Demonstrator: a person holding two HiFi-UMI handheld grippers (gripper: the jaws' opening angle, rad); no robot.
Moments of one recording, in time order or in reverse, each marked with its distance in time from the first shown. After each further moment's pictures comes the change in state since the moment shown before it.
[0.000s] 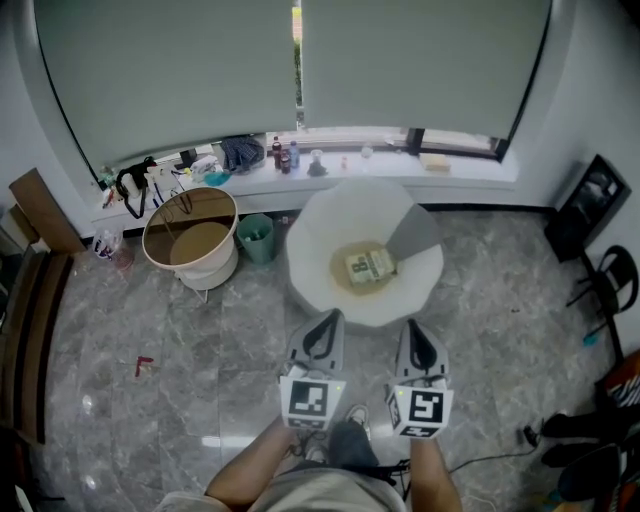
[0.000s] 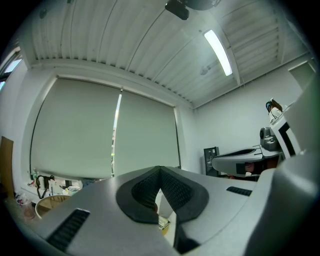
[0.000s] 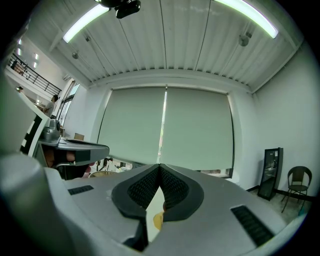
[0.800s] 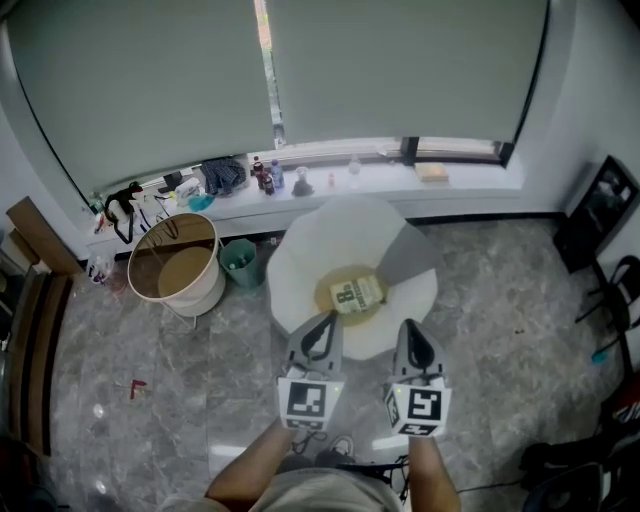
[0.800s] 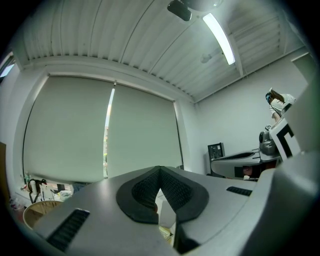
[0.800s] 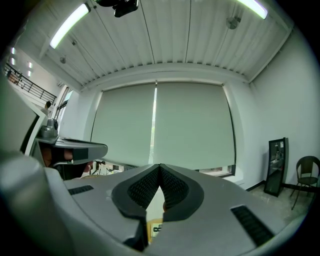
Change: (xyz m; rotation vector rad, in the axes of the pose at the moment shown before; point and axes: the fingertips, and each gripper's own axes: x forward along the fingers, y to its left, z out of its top) left arm 0.211 -0.037 -0.006 0.028 0.029 0.020; right arm 0.153 -0.157 -0.022 0.069 0.002 0.017
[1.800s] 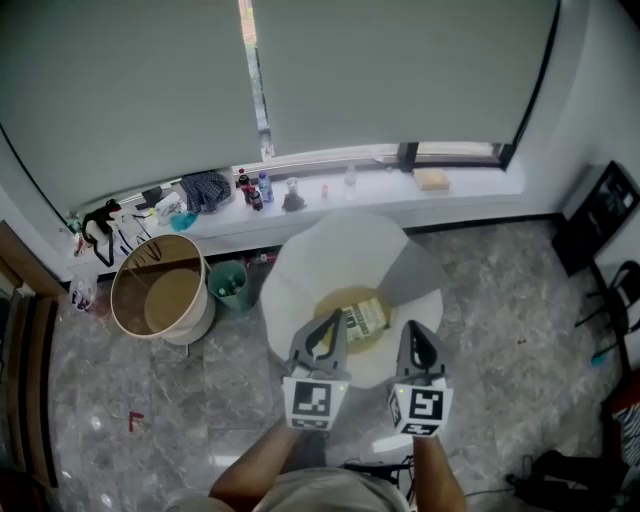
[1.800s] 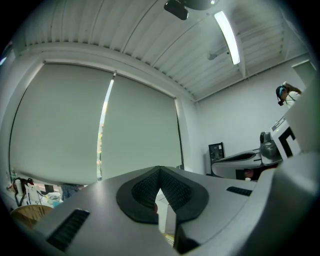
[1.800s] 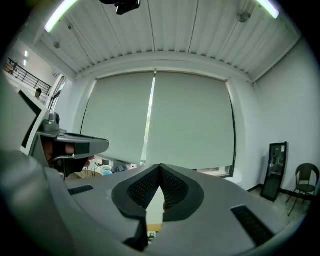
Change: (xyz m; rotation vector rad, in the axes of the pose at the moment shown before) left arm 0.157 0.100 -0.027 -0.015 0.010 -0.075; right arm 0.177 -0.007 -0.009 -0.047 0.064 -0.073
